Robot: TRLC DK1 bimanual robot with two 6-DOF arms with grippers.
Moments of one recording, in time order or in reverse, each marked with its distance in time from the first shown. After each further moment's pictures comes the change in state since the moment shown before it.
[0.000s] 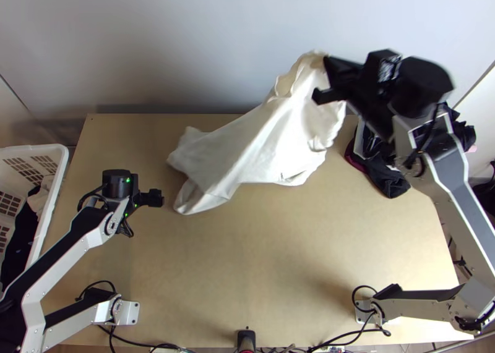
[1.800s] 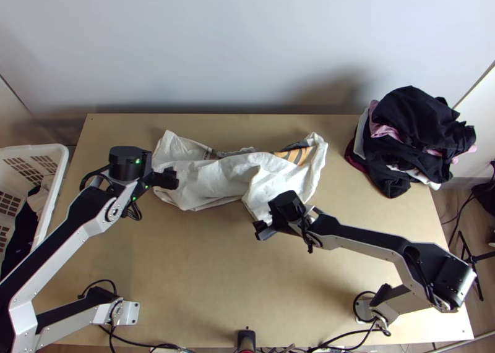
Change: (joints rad) left arm -0.167 0.012 0.292 -0.149 -0.034 0.016; right arm 0.351 0.200 -1.026 0.398 -0.109 0.137
